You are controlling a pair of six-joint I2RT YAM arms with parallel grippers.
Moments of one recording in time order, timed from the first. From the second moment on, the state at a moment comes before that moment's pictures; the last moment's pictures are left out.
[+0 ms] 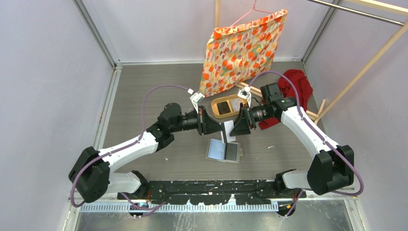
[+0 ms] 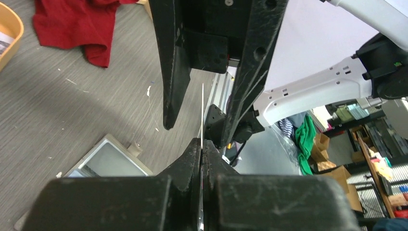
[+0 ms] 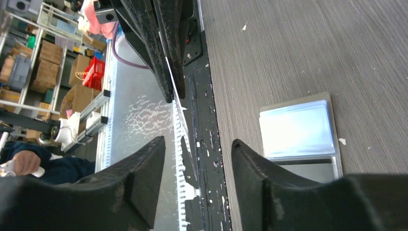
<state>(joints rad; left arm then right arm) -0.76 1.24 0.71 0.48 0.58 -0.71 0.26 1.32 1.04 -0.78 -1.26 -0.30</state>
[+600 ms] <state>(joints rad) -0.74 1.26 0.73 0.32 0.60 -0.64 0.28 1.33 1.04 -0.82 -1.20 -0.35</state>
